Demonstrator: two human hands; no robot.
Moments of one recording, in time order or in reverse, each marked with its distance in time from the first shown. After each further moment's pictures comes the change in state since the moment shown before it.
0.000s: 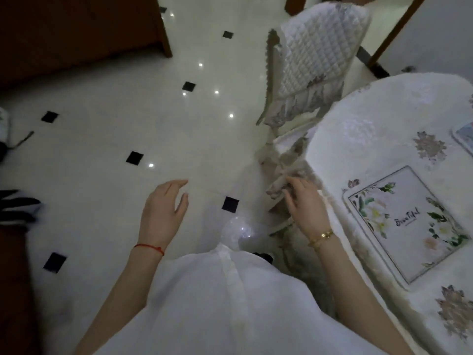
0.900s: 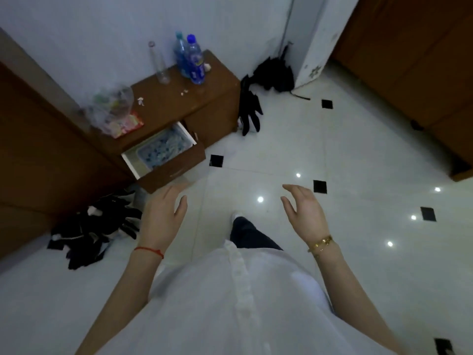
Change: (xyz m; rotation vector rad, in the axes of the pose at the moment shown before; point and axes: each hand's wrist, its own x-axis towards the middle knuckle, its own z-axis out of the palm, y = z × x) left_hand -0.270 -0.247 -0.178 0.193 0.690 -1.163; right_hand 0.068 -0.501 0.271 0.010 -0.630 -1.194
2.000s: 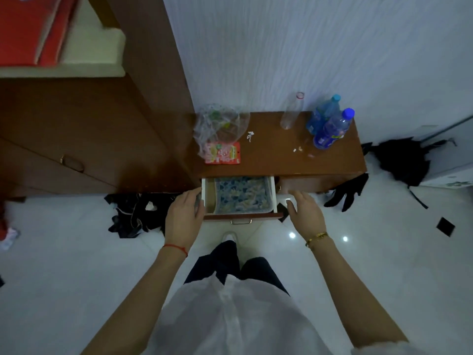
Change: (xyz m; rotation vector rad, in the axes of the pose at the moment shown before) left_hand 0.227 -0.230 -0.046 -0.035 0.285 -0.647; right_hand 0.437 -0.225 0.191 -0.125 -0.415 -0.388
